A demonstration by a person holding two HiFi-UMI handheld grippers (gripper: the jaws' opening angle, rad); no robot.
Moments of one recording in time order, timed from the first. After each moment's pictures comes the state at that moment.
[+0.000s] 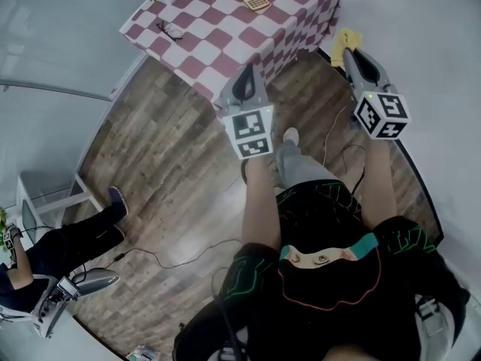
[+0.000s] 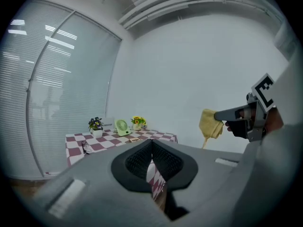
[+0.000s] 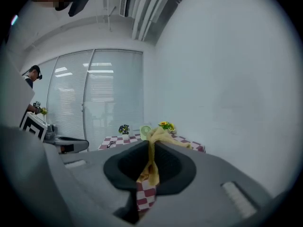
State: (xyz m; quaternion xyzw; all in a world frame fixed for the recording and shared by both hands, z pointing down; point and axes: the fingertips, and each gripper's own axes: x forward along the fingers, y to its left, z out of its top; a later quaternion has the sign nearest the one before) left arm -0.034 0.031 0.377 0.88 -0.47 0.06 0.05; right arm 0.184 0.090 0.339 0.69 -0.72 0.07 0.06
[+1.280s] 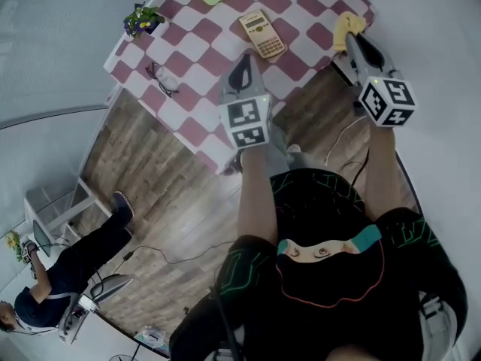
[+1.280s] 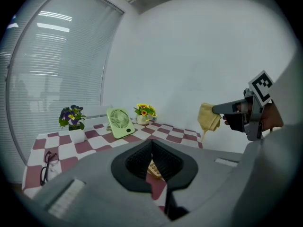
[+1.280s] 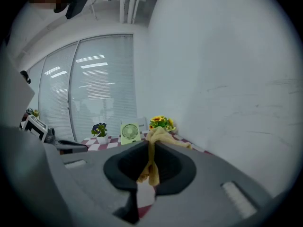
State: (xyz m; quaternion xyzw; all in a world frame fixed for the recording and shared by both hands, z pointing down) left arm 0.046 -0.224 0.435 0.87 -0.47 0.13 0.12; right arm 0.274 -0.187 0.381 0.66 -0.73 0.13 0.09
